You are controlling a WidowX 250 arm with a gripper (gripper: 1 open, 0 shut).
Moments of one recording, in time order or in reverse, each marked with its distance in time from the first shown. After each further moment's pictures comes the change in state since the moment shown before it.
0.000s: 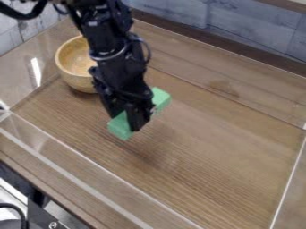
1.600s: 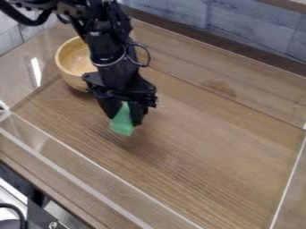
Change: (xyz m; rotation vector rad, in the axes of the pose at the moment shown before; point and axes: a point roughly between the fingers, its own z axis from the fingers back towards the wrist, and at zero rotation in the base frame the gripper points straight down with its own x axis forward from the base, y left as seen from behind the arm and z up) arm 0.007 0.023 -0.019 0.062 -0.051 0.272
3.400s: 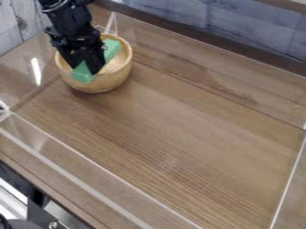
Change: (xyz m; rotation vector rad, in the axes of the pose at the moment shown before) arm 0.055 0.090 0.016 -0.102 -0.023 -0.057
